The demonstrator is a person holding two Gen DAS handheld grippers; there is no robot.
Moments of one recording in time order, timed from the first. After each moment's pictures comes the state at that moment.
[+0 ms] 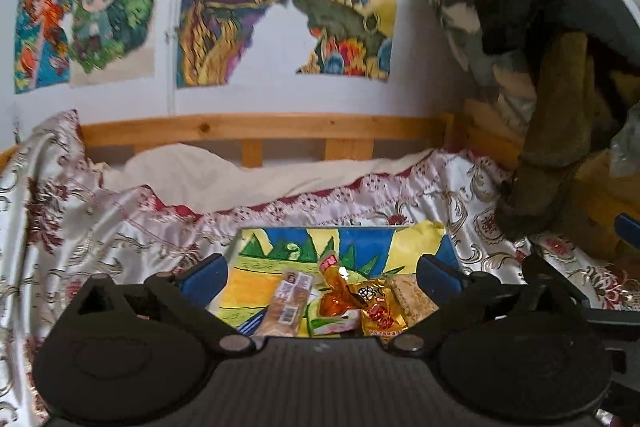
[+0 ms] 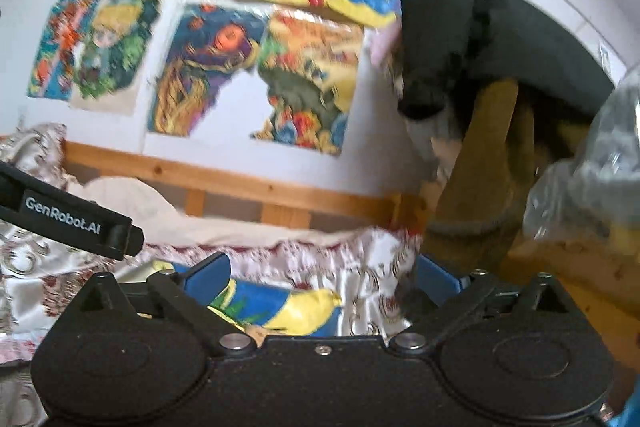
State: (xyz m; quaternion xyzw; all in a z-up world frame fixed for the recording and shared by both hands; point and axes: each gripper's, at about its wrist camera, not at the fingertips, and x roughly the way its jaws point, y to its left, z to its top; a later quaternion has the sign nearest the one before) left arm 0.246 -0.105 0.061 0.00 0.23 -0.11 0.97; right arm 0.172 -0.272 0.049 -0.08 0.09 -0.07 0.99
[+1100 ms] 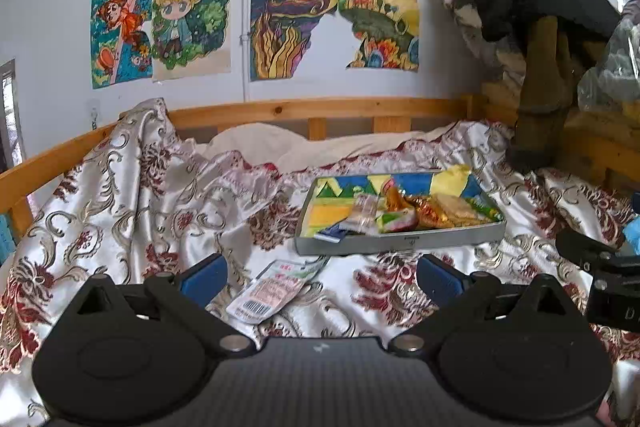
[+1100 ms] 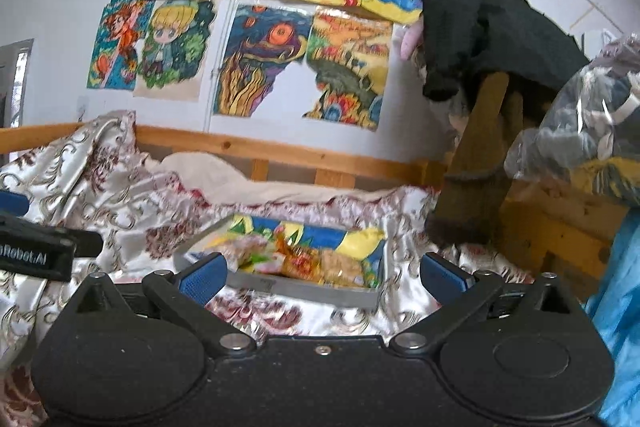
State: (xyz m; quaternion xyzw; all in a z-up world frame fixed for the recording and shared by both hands) left arm 0.073 -0.011 0.029 0.03 0.22 -0.06 0.97; right arm 0.011 -0.205 0.038 -0.07 0.15 -0.04 0.99
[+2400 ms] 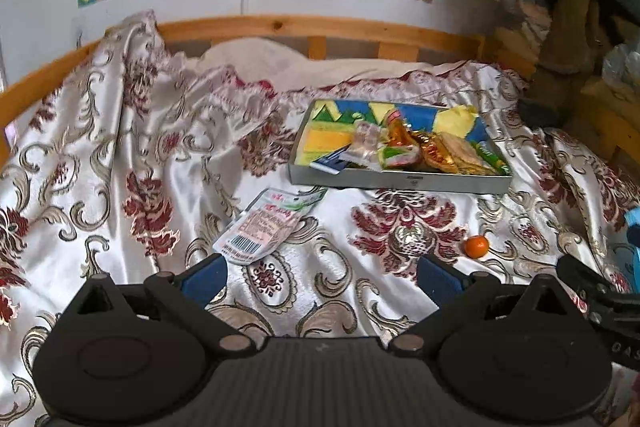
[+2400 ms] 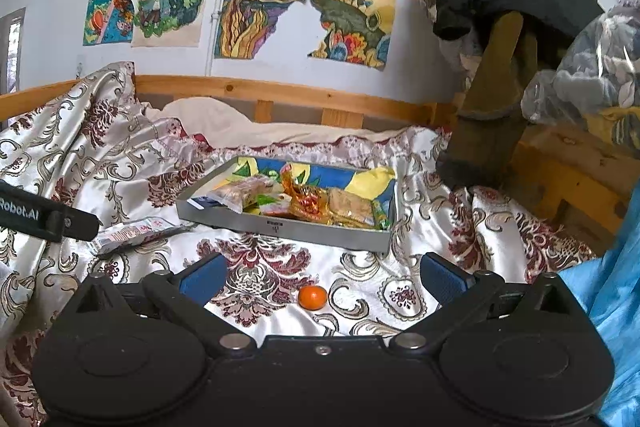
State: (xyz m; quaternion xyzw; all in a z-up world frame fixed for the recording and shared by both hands) left arm 0.121 0.006 0.020 -0.01 0.35 -0.07 0.93; right arm 0.038 -0.211 0.019 -0.05 0.24 -0.03 0.97
